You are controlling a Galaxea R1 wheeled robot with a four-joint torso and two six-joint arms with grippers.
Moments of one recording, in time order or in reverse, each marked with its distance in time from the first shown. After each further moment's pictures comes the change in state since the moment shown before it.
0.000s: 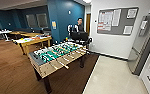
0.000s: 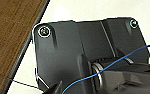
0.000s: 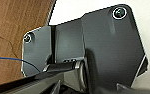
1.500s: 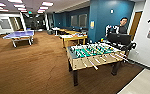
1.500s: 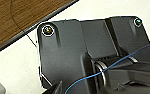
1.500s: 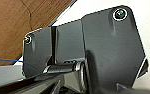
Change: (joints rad) left arm 0.003 0.009 -0.040 0.000 0.001 0.000; right arm 0.006 0.000 0.000 -0.001 0.000 0.000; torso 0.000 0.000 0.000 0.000
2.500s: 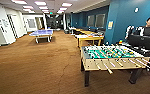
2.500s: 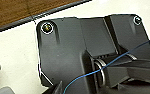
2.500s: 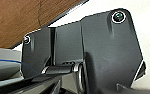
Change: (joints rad) left arm 0.008 0.000 0.001 0.000 -0.001 0.001; right arm 0.001 -0.005 -0.001 0.000 0.001 -0.017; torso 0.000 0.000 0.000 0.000
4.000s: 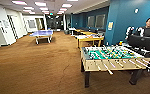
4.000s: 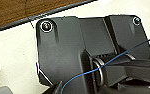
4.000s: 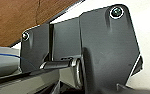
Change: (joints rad) left arm 0.015 0.006 -0.002 -0.019 -0.002 -0.004; right arm -0.020 -0.006 0.000 0.000 -0.004 -0.004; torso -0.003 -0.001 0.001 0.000
